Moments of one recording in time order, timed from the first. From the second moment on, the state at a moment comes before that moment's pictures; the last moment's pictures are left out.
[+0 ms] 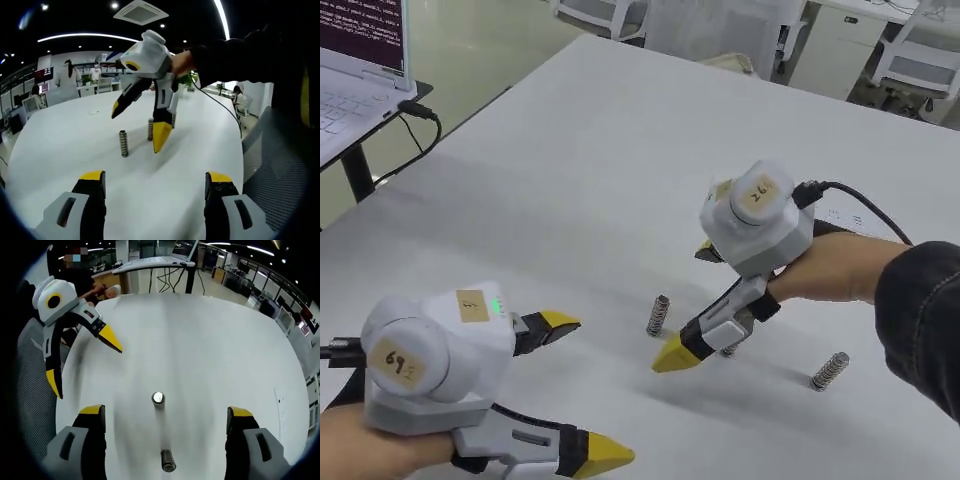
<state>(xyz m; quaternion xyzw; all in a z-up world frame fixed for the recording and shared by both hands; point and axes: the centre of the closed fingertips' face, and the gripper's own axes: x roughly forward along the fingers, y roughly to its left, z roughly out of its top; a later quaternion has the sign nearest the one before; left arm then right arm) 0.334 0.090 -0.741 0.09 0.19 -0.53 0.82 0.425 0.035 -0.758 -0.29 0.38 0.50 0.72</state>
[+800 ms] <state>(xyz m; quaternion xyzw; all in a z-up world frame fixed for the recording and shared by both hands) 0.338 0.083 -0.735 0.10 0.19 -0.54 0.82 0.436 -0.014 -0.723 -0.22 0.33 0.42 0.81</state>
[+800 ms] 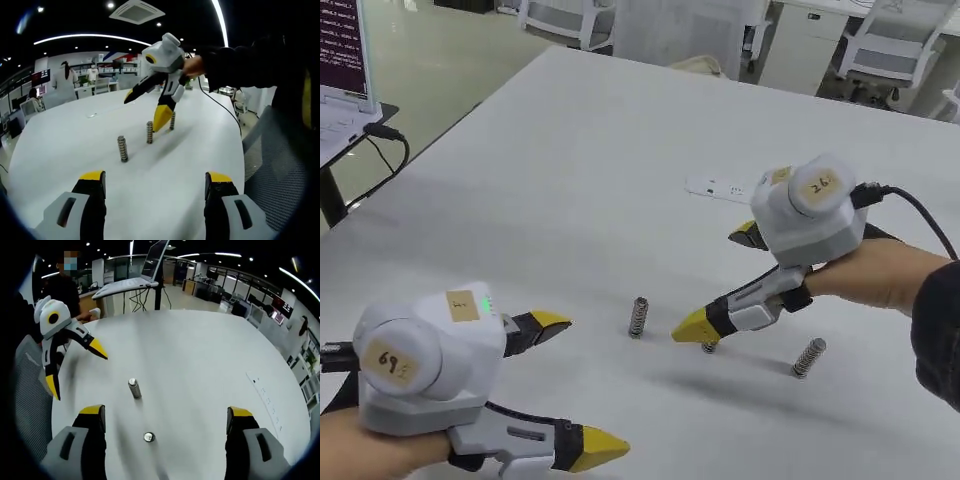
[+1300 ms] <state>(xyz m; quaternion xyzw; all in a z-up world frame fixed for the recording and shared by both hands) 0.339 0.075 -0.734 0.11 0.19 -0.54 0.81 0.424 -0.060 -0.712 -0.17 0.30 0.37 0.86</state>
